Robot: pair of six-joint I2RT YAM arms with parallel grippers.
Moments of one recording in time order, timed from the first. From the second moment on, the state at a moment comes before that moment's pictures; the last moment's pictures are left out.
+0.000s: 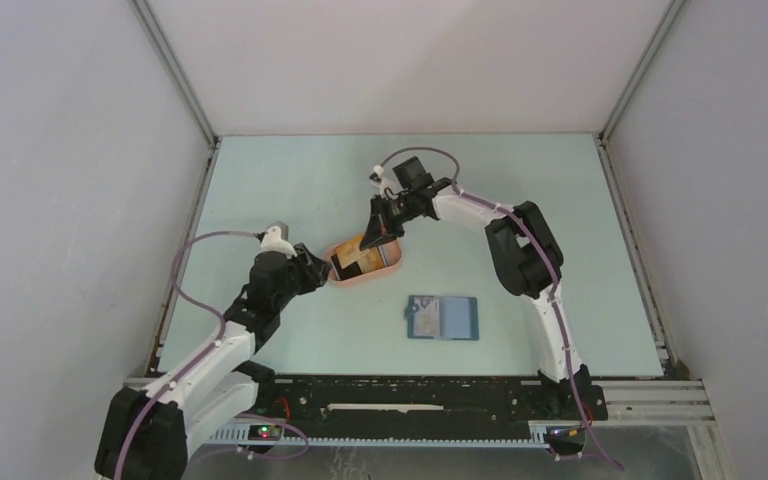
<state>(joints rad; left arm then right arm) -0.34 0.91 0.31 0.12 -0.01 -0.63 0.60 2.29 1.75 -0.37 -0.84 0.54</state>
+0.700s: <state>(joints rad) -0.34 0.53 0.26 0.17 0.21 -0.63 0.53 2.09 1.74 -0.72 -1.13 -0.22</state>
